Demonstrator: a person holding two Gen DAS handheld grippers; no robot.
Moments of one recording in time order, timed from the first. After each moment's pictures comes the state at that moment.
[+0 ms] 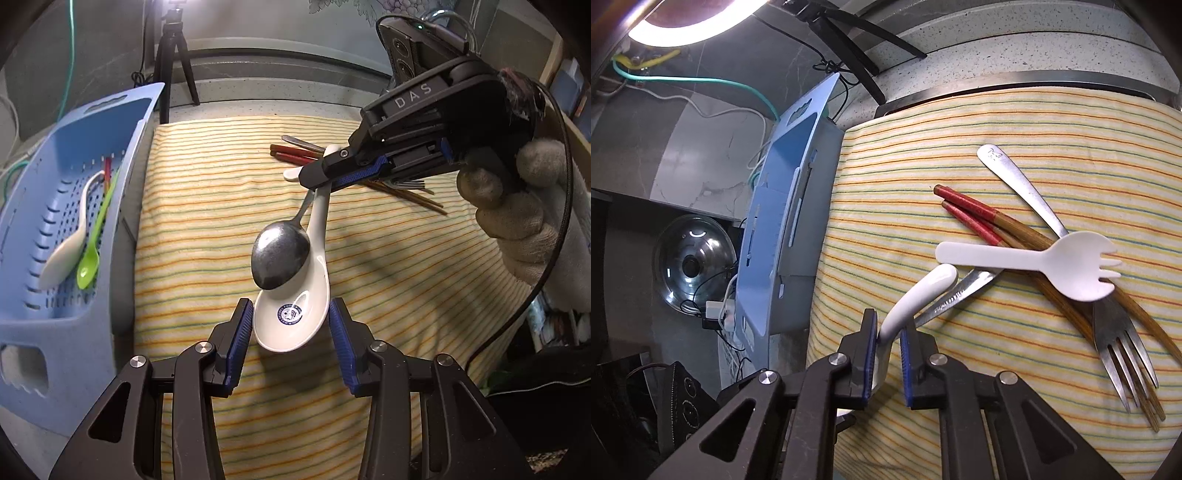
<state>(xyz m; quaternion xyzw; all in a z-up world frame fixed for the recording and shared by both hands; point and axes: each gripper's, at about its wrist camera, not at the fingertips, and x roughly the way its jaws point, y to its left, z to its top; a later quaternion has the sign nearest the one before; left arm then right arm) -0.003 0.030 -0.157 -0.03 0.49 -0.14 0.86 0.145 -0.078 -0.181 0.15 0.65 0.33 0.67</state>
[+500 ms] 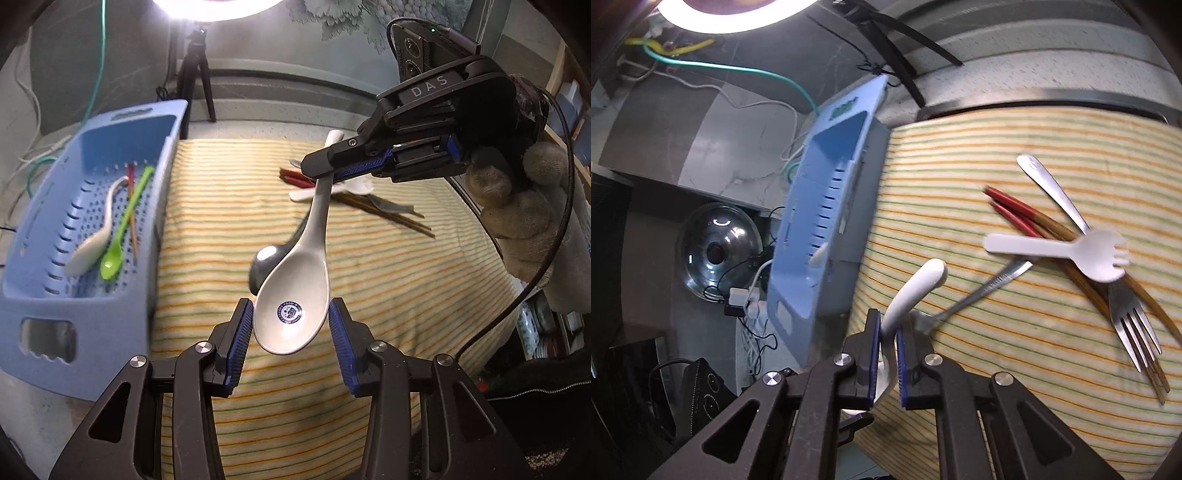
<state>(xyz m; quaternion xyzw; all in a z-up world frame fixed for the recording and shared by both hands) -0.024 0.043 -0.125 -0.05 0.46 -0.12 0.88 0.133 -0.061 -0.136 0.15 0.63 0.38 0.66</state>
